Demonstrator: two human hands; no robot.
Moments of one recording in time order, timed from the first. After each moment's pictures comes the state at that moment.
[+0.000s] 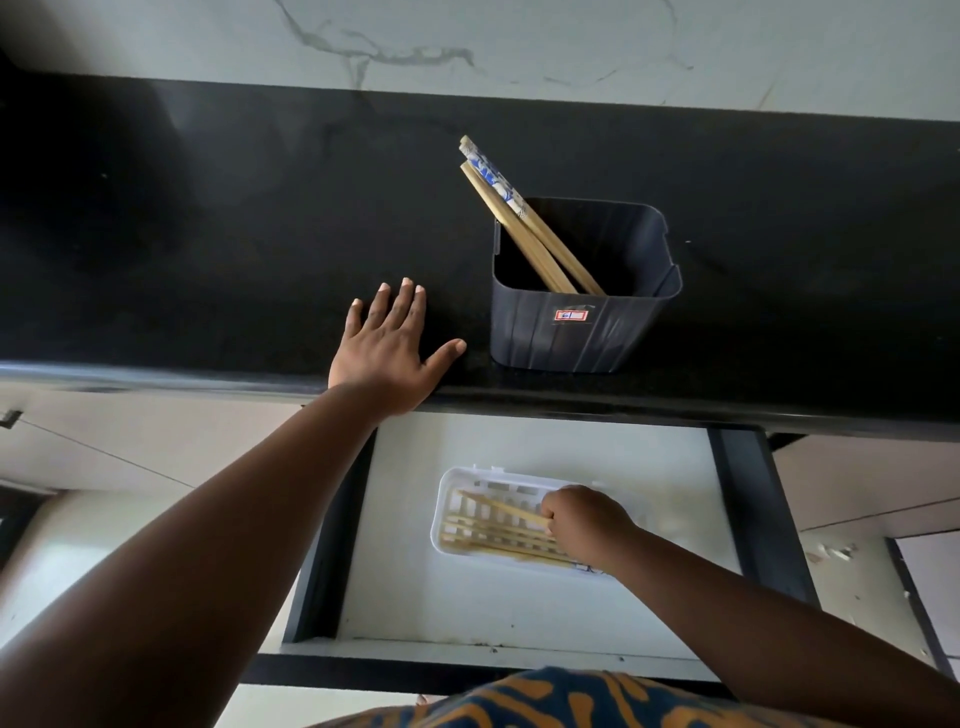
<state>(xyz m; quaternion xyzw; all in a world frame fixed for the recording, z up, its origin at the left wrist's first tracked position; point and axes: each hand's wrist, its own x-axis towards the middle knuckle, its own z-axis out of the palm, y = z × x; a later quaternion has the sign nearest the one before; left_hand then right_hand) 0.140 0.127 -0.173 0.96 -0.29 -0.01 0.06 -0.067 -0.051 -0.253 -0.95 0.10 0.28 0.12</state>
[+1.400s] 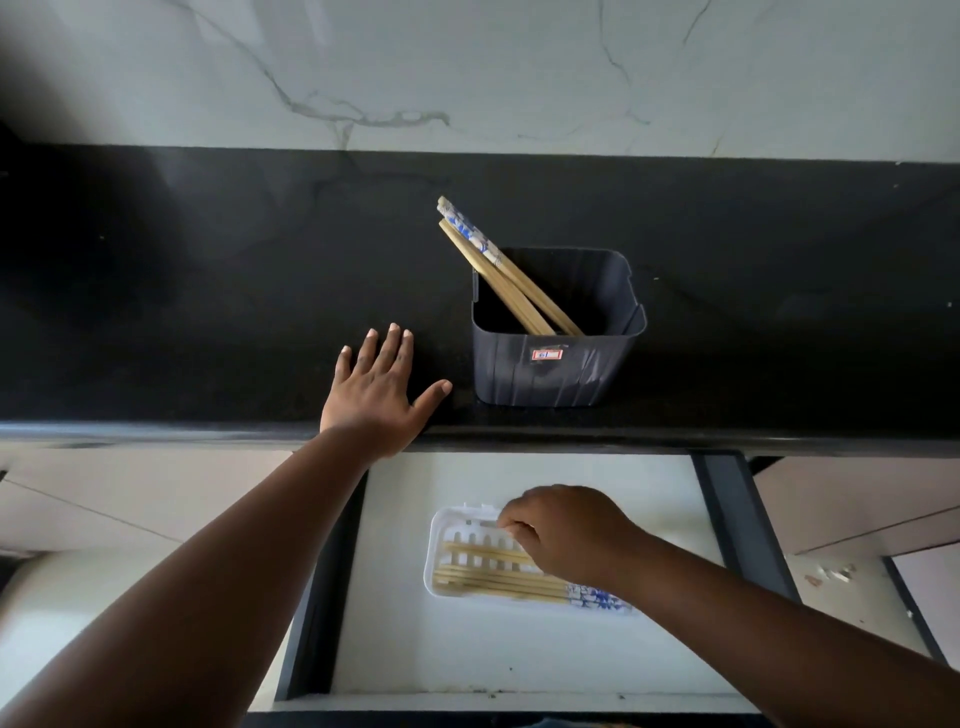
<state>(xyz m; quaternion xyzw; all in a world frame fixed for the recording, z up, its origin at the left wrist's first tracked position) 0.141 0.126 -0.173 0.95 -0.29 -0.02 0.05 -0.060 -0.037 -0.164 -0.97 -0.02 0.16 0.18</state>
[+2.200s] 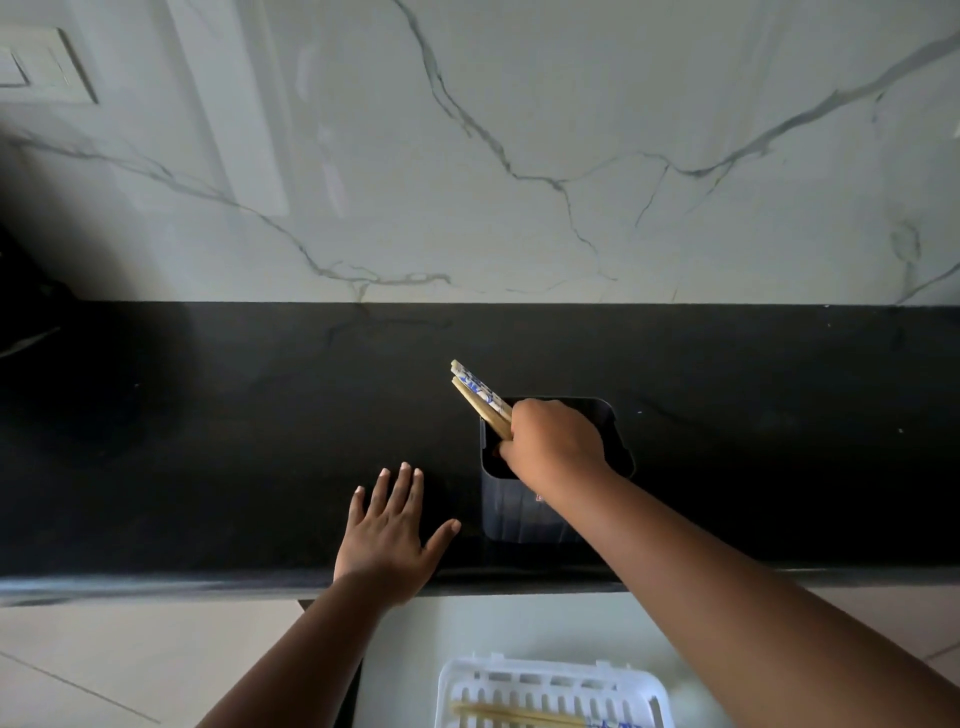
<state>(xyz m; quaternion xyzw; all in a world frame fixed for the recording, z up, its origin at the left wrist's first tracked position) 0.141 0.127 -0.174 0.95 -0.29 -0.01 0.06 0.078 -0.054 -0.028 -0.97 0.23 -0.04 0.11</state>
